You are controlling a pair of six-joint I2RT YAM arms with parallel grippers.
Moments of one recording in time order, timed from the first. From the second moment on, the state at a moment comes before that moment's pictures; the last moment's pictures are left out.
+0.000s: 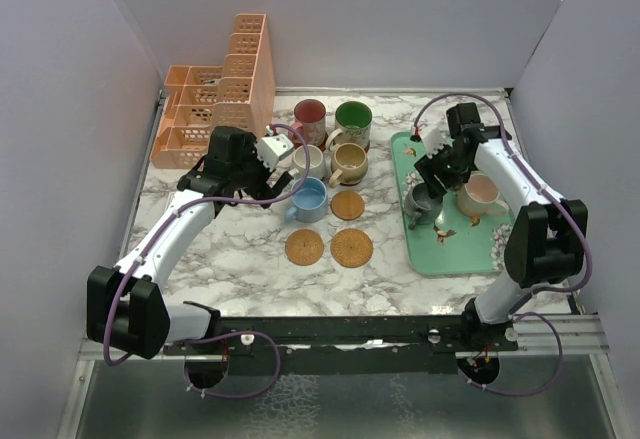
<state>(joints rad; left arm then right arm) -0.30 1.28 1.00 -0.42 0.30 0.48 0.12 1.66 1.33 -0.89 -0.16 -0.58</state>
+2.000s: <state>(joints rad) -0.27 1.28 0.98 -0.35 0.19 0.40 0.54 1.91 1.66 -0.90 -0.10 -0.31</state>
